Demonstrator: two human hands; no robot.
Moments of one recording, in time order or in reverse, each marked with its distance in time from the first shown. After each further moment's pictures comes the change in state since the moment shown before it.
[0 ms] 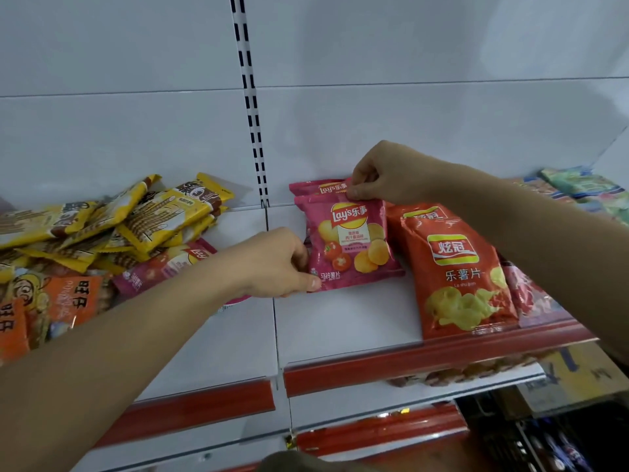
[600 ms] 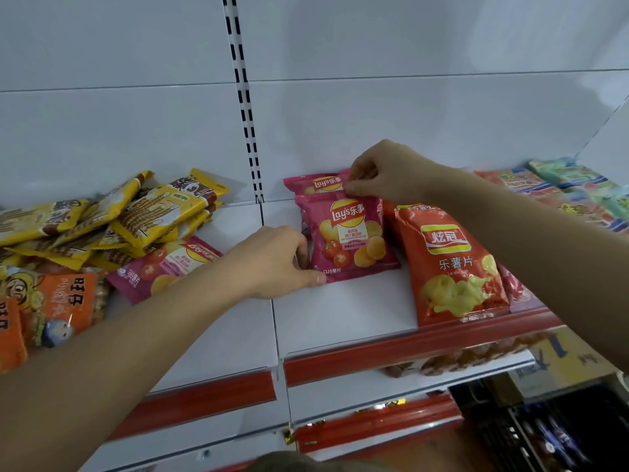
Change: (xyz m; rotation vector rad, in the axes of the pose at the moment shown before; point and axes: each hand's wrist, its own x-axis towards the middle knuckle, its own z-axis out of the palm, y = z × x) left_hand -0.001 0.004 0.009 0.214 0.124 0.084; right_hand -0.013 0.001 0.010 0.048 0.077 0.051
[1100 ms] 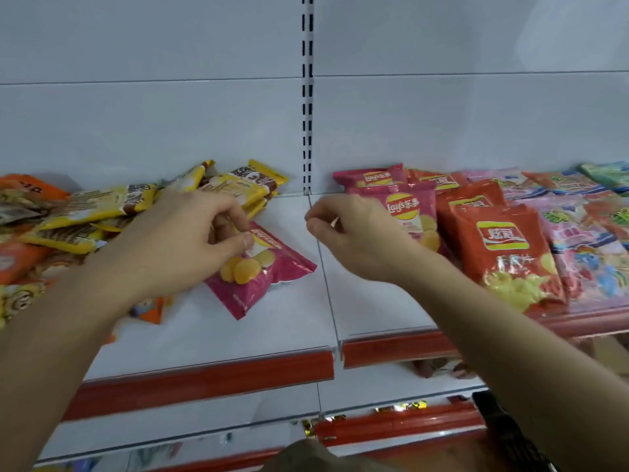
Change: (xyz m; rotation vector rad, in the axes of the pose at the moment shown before) left_hand -0.104 -0.095 -0.064 0.019 0.414 0.025; right_hand -0.044 -0.116 0.097 0.097 0.167 -0.190
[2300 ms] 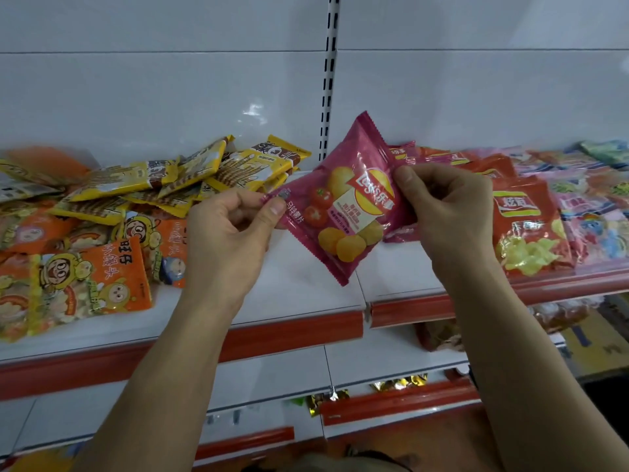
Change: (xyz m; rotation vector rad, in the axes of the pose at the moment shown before) left_hand -0.040 0.013 0.055 -0.935 0.478 -0.182; right_hand -0.058 -0.019 -0.005 0.573 0.625 0.276
